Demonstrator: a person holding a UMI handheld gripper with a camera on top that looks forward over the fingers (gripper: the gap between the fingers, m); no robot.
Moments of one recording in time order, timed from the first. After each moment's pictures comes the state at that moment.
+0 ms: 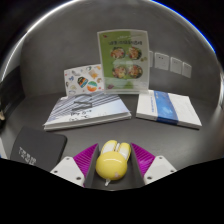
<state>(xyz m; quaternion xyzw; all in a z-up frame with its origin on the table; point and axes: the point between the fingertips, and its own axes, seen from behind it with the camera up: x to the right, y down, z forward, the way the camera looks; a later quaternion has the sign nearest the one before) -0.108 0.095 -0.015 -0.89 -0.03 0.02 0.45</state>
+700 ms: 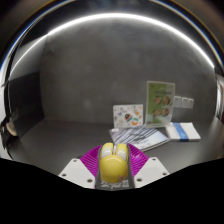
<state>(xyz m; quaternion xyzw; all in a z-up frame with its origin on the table) -0.381 0.023 0.148 -0.82 -0.02 0.01 0.57</state>
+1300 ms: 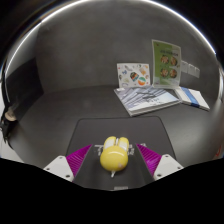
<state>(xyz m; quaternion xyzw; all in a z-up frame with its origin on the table) -0.404 -0.017 0.003 -0.90 -0.01 0.04 0.43</state>
